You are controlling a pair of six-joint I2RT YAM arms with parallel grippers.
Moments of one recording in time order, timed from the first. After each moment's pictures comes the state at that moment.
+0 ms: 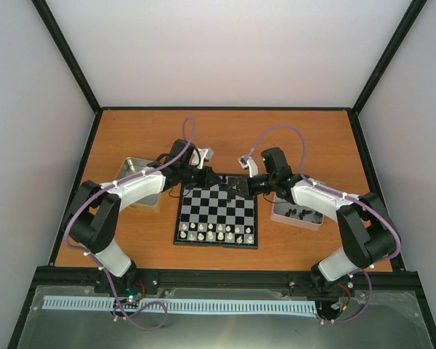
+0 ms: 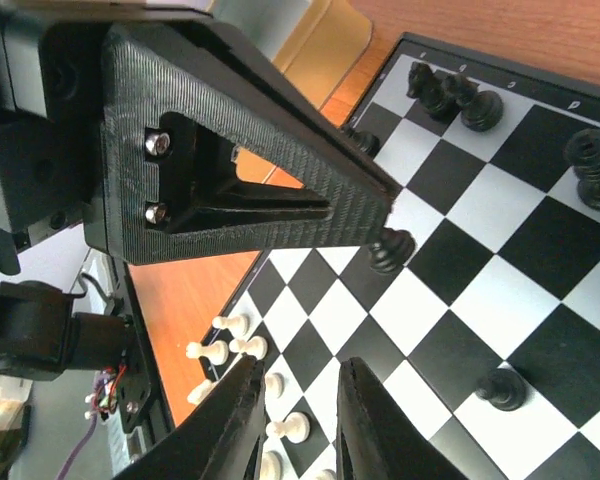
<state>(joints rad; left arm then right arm) -0.52 1.64 0.99 -0.17 0.57 -0.48 0.51 1.53 0.83 -0.03 -0.79 0.39</state>
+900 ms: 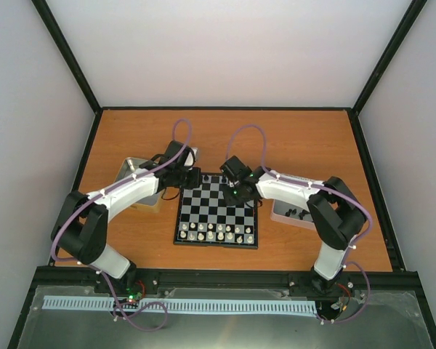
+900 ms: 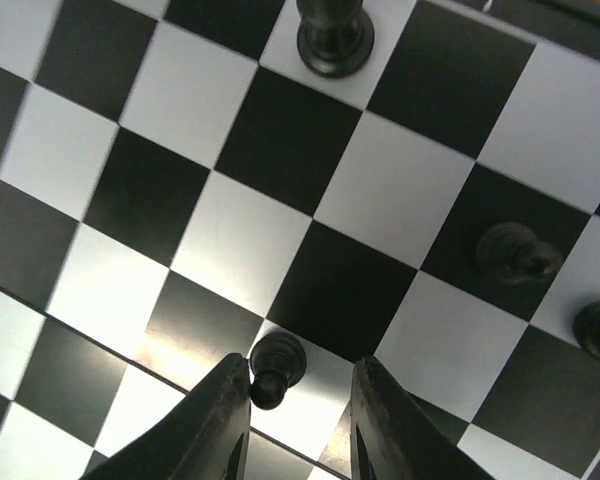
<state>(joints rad) -0.52 1.54 0.99 -0.40 0.18 -0.41 0.77 1.76 1.13 -0.52 0.00 0.42</state>
